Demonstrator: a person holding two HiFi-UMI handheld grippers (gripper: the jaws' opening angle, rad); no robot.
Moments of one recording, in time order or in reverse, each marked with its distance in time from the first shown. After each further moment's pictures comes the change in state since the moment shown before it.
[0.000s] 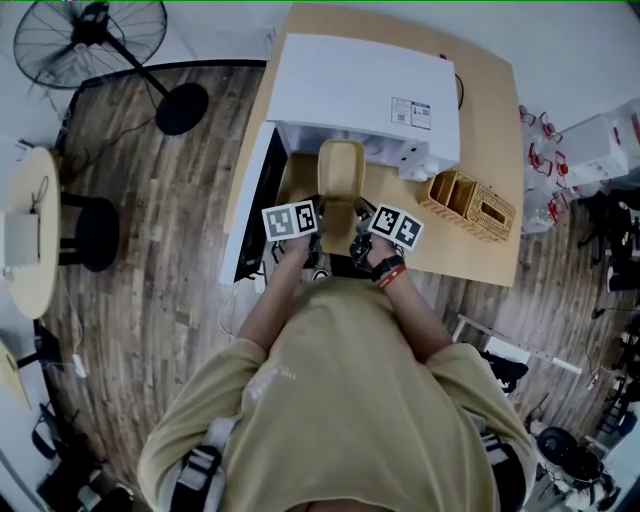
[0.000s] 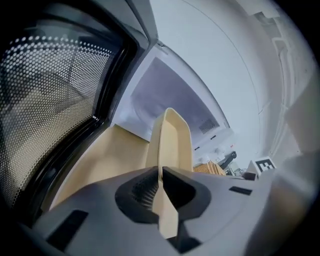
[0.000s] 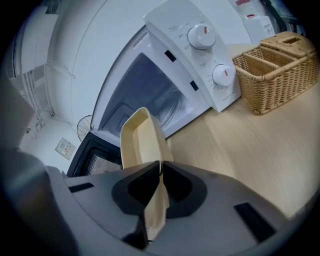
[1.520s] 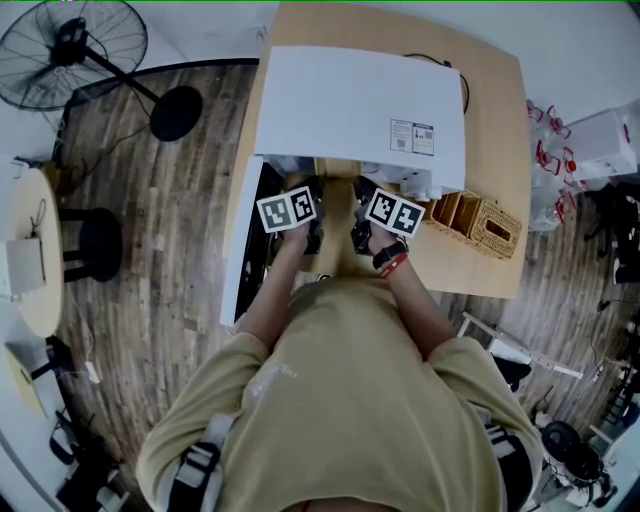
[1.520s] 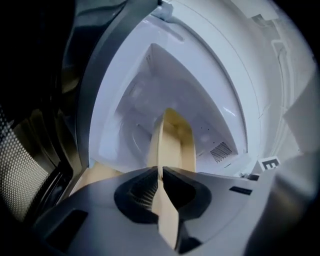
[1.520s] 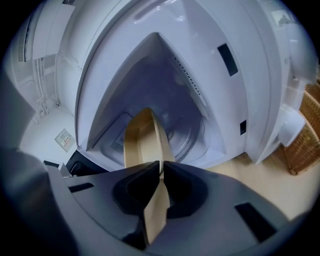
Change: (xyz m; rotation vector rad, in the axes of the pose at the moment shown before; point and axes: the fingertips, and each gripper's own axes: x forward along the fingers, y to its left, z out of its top) left arm 0.064 0.001 0.104 0.022 -0.081 -0.016; right arm 0.065 0.023 0.100 -0.152 -0.065 0.013
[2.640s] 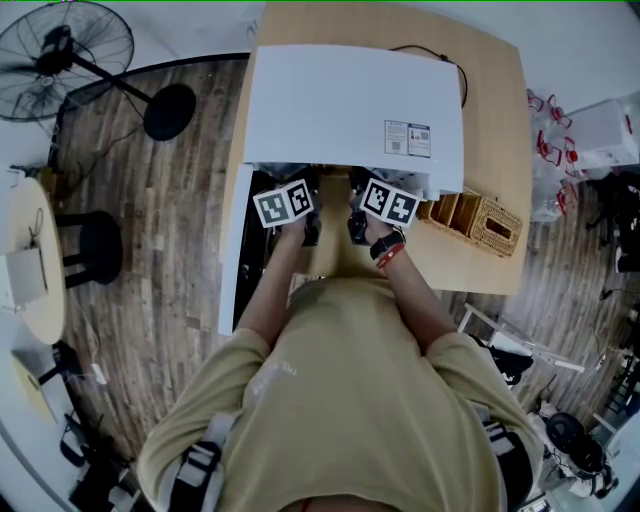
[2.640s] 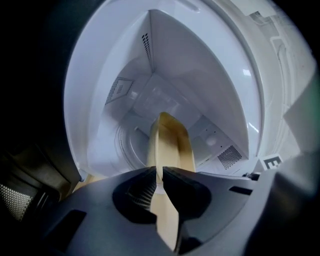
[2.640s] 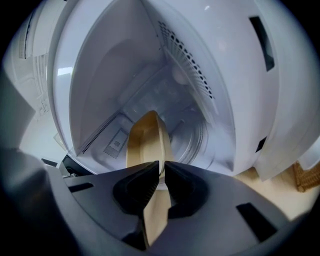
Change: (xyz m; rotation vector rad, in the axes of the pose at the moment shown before) left arm 0.028 0.004 0.022 0.023 -0.020 0.010; right arm 0.027 -0.008 0.022 -0.024 -0.005 -0.008
